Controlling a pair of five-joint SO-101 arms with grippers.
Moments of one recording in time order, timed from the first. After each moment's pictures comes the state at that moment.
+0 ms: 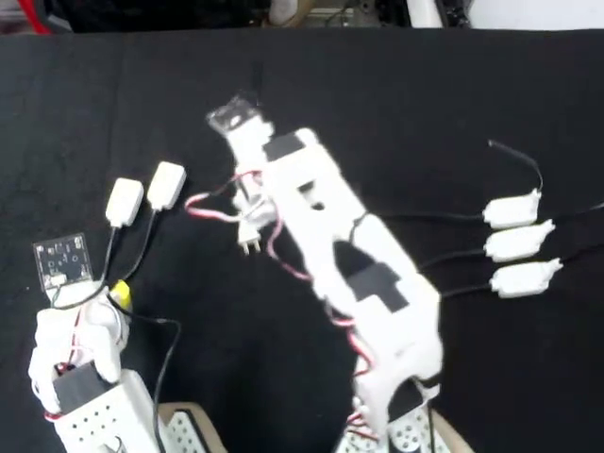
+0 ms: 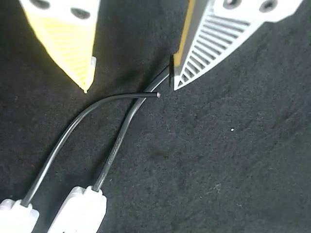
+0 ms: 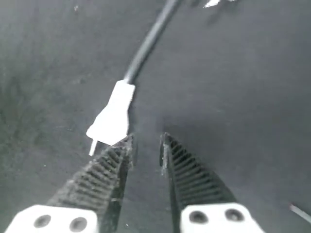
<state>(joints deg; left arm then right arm) -35.3 -104.4 94.0 64.0 -15.8 -29.6 27.6 -6.5 70.6 9.2</state>
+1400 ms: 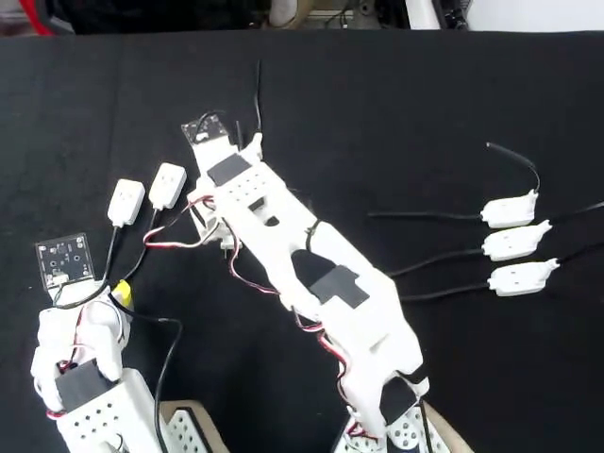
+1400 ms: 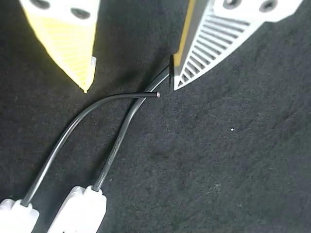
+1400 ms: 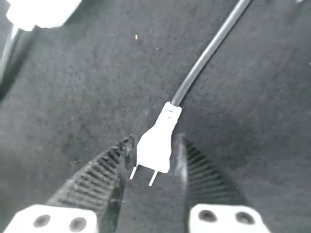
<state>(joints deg) -35.3 -104.4 94.0 64.0 -15.8 -38.8 34.6 -14.5 71.1 -15.3</state>
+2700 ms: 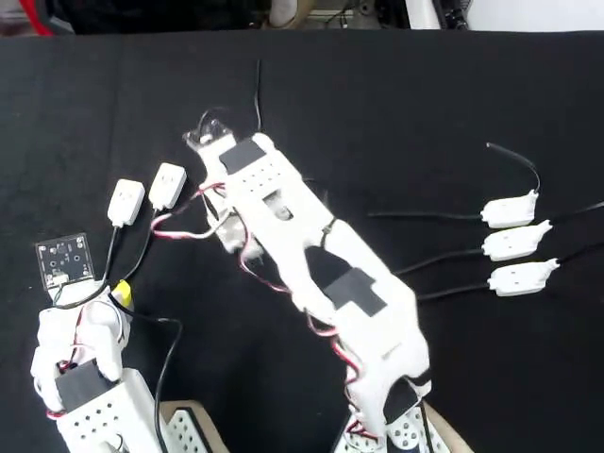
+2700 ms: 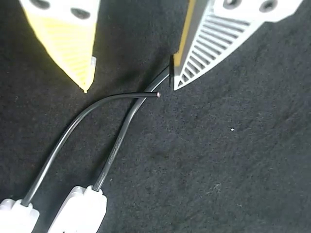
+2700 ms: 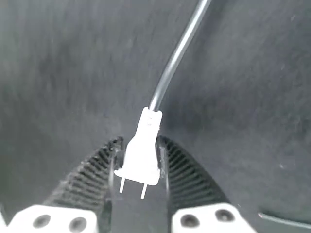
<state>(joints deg) -35.3 -104.4 94.0 64.0 -15.9 -35.7 25.8 -9.8 86.9 2.2</state>
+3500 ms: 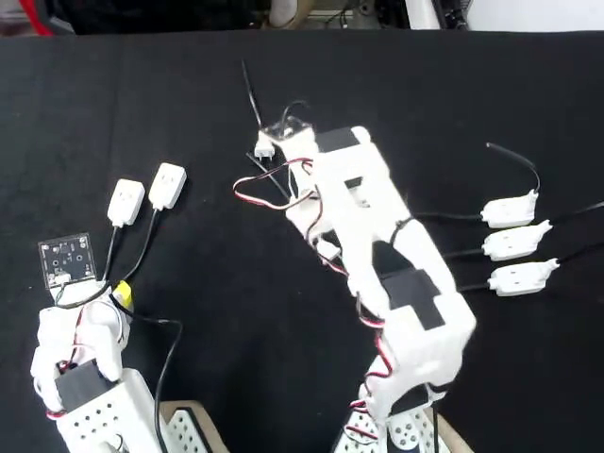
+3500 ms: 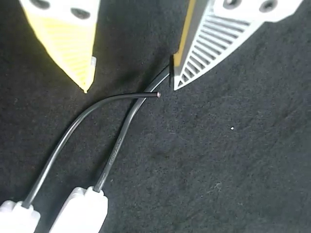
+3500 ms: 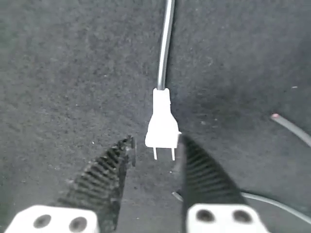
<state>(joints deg) -35.3 -104.4 94.0 64.0 -17.6 -17.5 16.0 2.9 83.0 16.1</state>
